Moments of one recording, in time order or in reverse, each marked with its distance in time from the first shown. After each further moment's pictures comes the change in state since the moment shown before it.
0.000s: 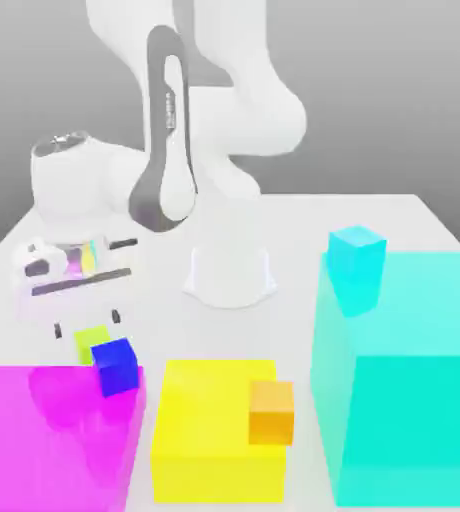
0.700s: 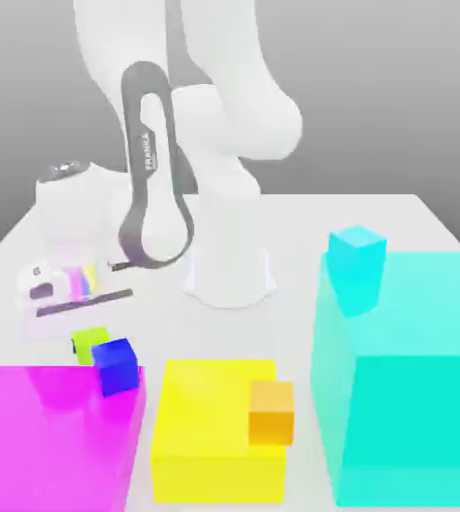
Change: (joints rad) arm -0.217 0.055 0.233 0.012 0.082 0.045 -0.060
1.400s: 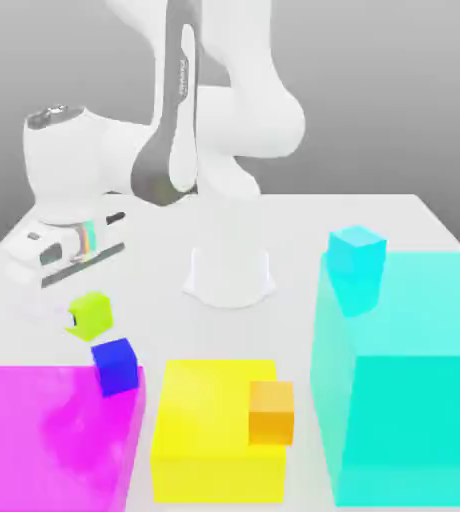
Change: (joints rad) arm 0.107 -0.312 -0.107 0.030 -0.439 -0.336 -0.218
